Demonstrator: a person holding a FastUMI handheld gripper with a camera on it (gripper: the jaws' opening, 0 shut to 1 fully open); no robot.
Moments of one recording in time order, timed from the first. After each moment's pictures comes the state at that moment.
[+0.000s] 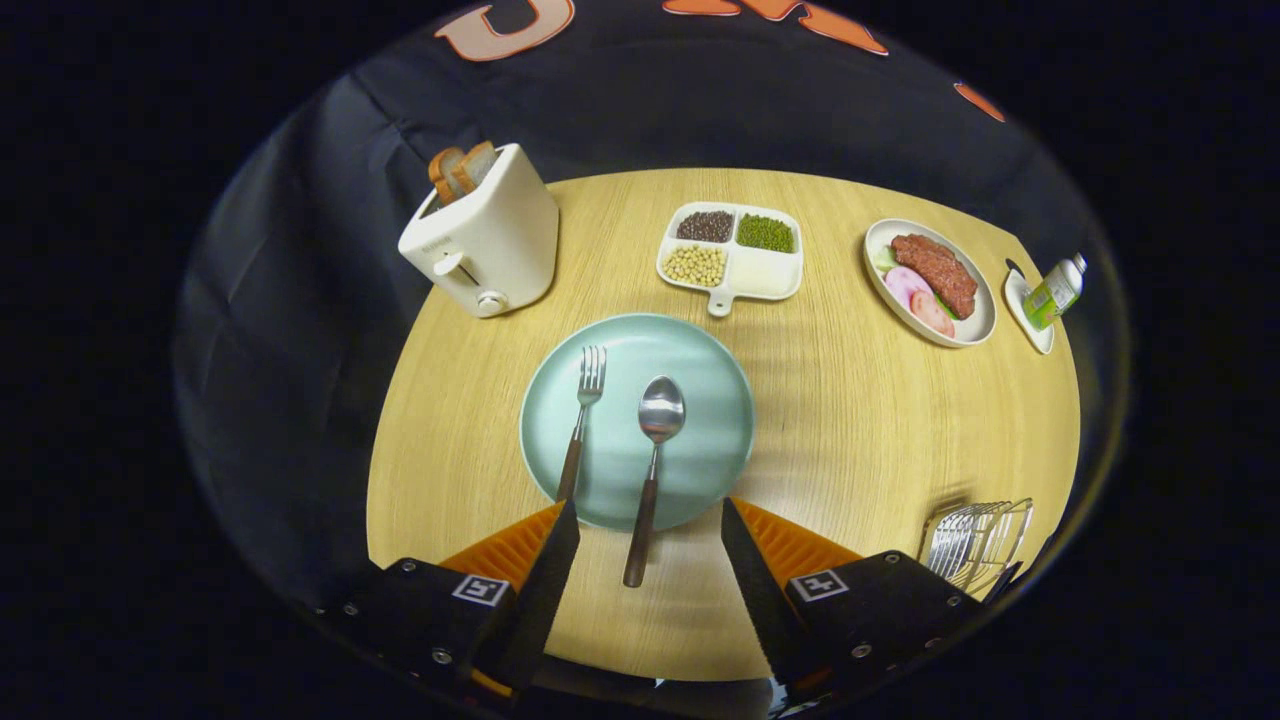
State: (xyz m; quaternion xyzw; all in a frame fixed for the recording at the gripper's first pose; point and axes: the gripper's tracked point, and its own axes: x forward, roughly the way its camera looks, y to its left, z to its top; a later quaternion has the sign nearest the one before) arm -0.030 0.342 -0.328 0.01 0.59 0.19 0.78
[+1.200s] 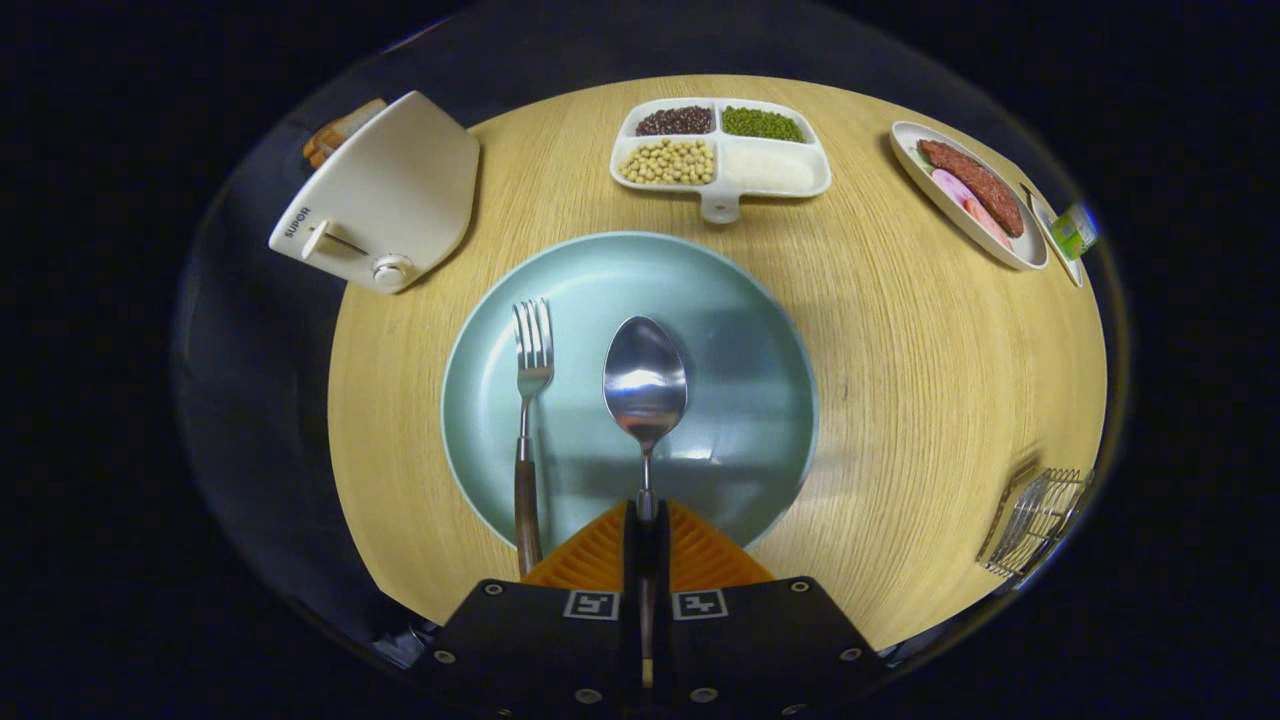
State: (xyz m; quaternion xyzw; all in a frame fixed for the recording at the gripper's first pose) arm -0.021 0.356 -0.388 0.05 0.65 0.15 0.74
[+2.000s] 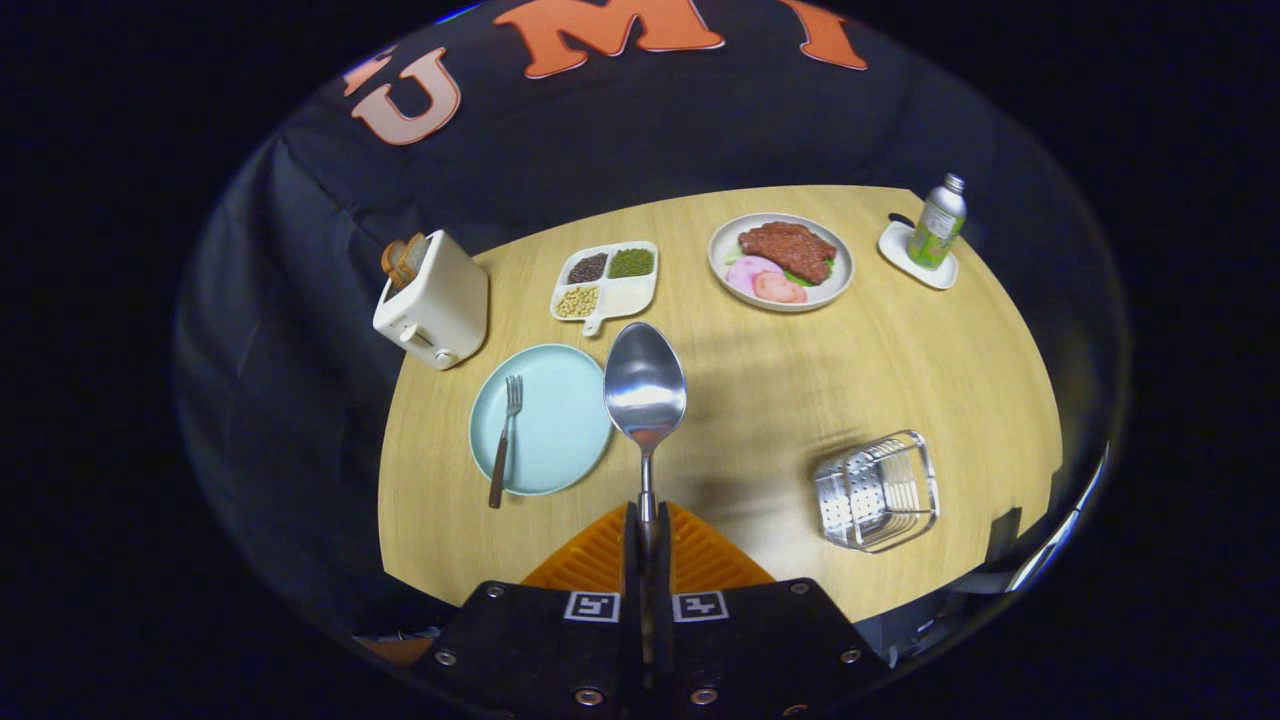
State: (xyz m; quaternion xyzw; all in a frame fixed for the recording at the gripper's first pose) arm -0.059 0.159 -0.265 0.10 0.54 0.10 0.83
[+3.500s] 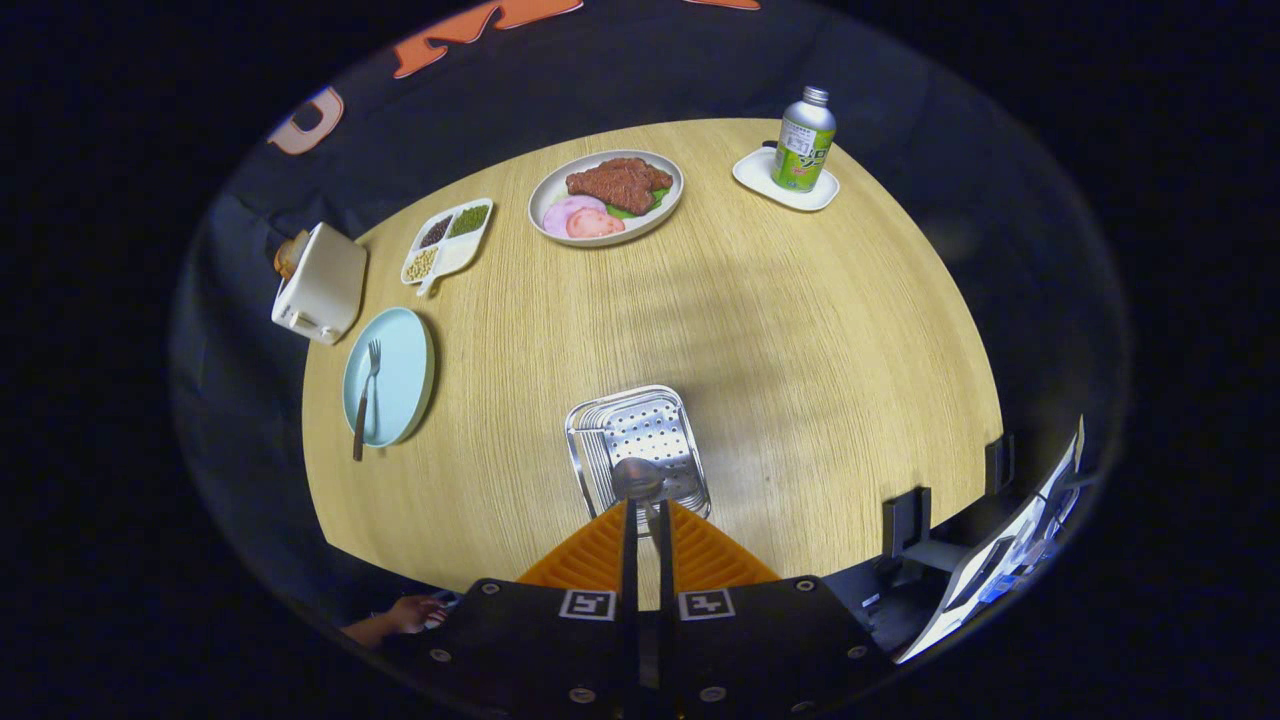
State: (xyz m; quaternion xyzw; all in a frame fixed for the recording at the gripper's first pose) arm -0.072 0.015 -0.317 0.09 0.61 0.04 0.78
